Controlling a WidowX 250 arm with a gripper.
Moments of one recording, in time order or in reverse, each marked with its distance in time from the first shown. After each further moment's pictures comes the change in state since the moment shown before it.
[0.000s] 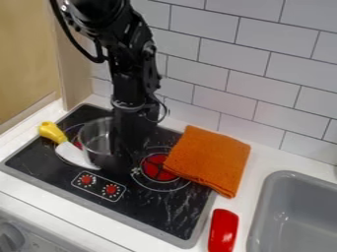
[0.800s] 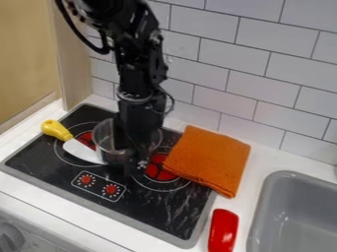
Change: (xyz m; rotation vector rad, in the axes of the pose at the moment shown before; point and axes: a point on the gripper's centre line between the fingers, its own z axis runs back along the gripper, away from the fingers) arm 0.007 0.002 0.004 -0.002 -0.029 -0.010
